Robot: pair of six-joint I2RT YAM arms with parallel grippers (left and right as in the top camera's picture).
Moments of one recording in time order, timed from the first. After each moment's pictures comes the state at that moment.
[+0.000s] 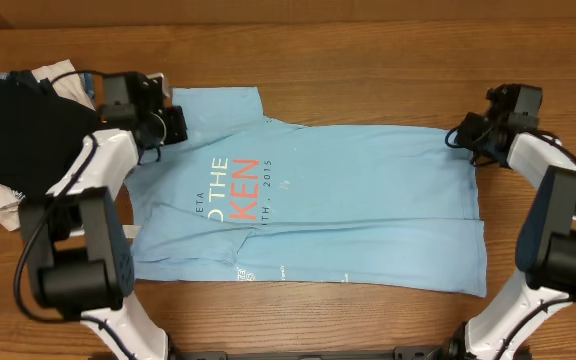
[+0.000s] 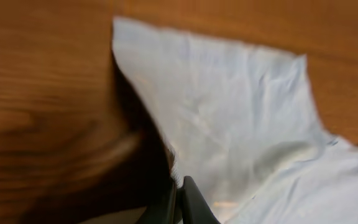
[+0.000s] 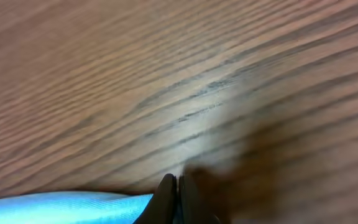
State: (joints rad) left arm 0.12 1.92 1.27 -0.31 0.31 -0.12; right arm -0.26 1.98 1.22 -0.27 -0.16 0.18
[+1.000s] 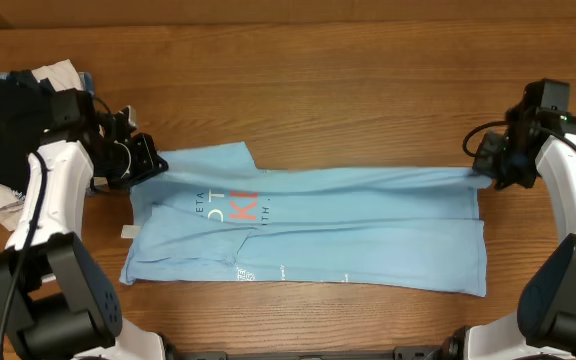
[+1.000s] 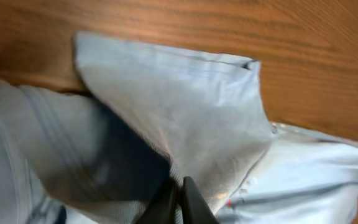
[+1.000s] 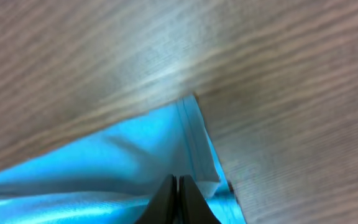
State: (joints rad) left arm 0.27 1.73 1.28 -0.91 0.49 -0.09; right arm -0.26 1.70 1.29 -0.95 -0.03 0.18
